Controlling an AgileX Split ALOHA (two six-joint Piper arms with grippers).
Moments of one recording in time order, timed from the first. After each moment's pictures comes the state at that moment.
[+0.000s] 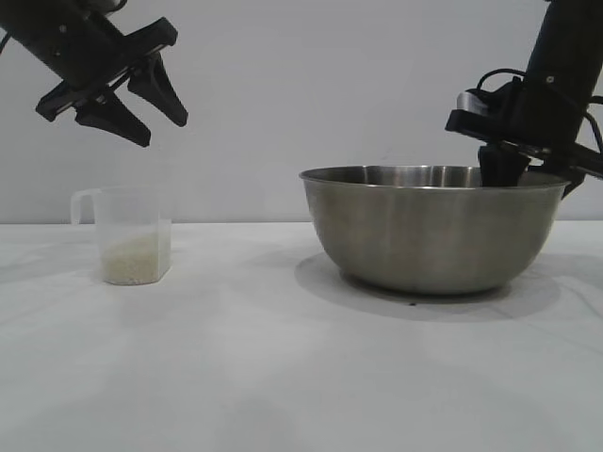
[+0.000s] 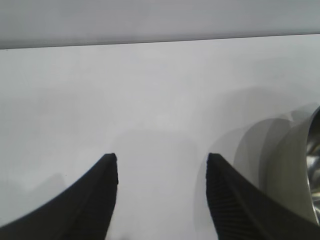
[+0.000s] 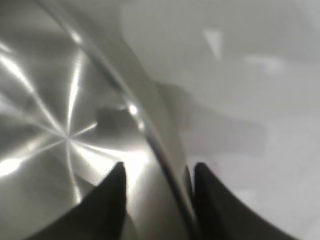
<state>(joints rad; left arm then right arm) -0.10 1.98 -1.34 -1.27 0.47 1.07 0.10 2.24 -1.73 0.37 1.18 -0.22</state>
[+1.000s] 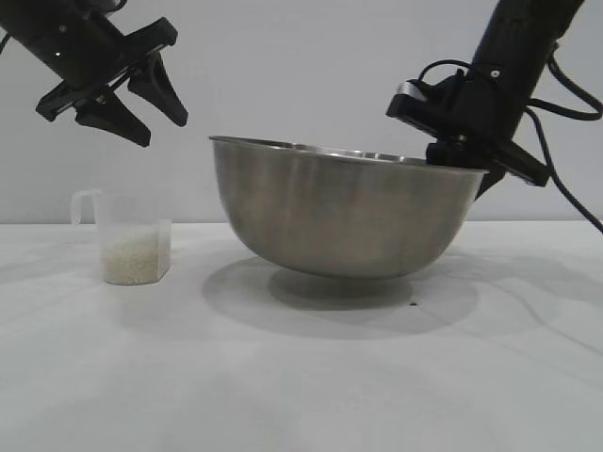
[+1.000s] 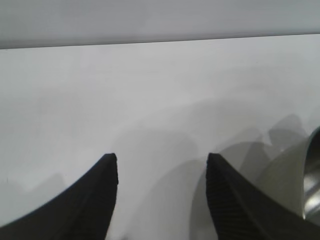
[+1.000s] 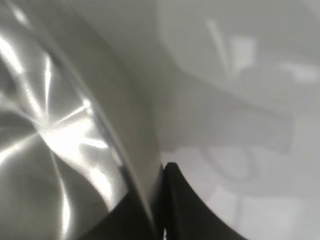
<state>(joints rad) -0.10 1.98 -1.34 -1.27 0.47 1.07 0.23 2.24 -1.74 0.49 1.20 -0.32</state>
